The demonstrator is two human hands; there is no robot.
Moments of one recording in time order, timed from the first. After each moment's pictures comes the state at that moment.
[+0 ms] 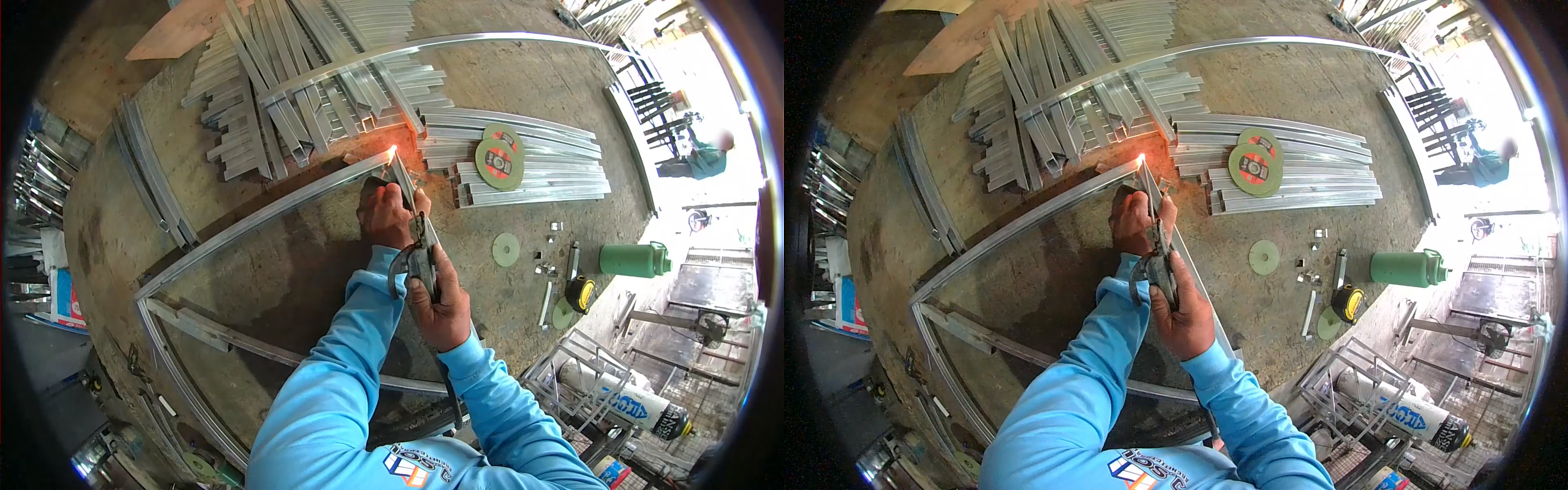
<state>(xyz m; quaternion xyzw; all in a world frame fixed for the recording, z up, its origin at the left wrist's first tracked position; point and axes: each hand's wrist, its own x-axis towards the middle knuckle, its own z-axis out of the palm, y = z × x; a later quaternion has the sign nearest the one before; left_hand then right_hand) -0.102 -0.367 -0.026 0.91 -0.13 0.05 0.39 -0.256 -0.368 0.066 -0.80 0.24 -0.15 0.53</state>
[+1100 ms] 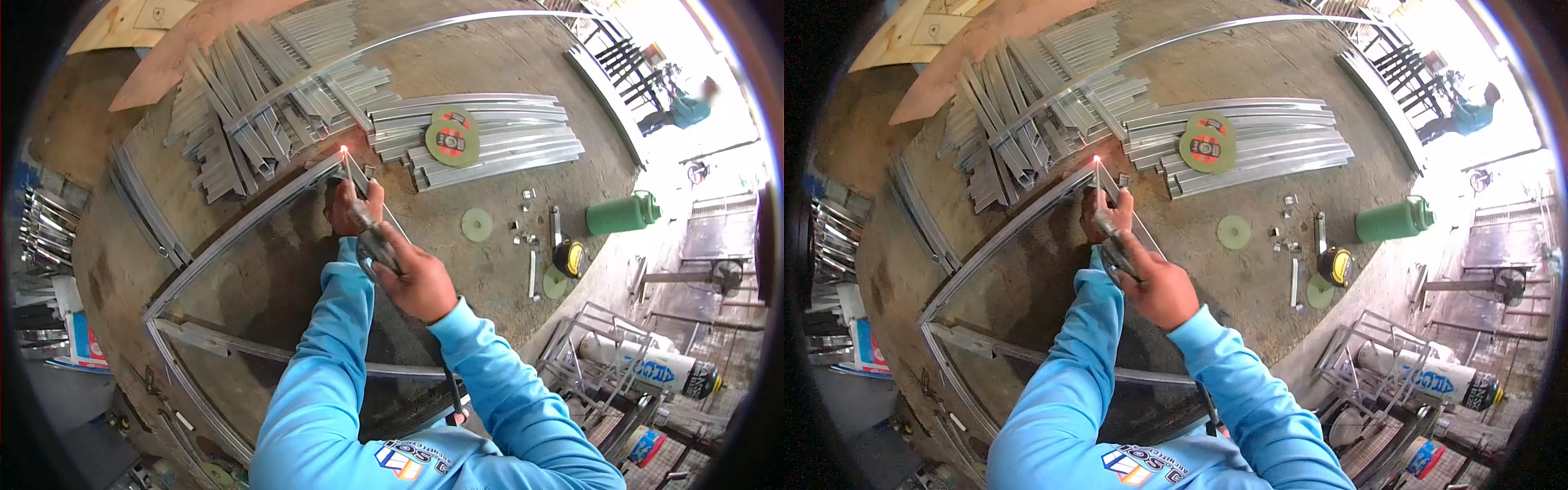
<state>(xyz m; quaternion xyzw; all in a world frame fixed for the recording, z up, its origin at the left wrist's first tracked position) -0.094 -0.383 -0.083 0.89 -0.09 0.08 0.43 -0.261 -0.398 0.083 -0.90 0.11 -0.17 0.39</state>
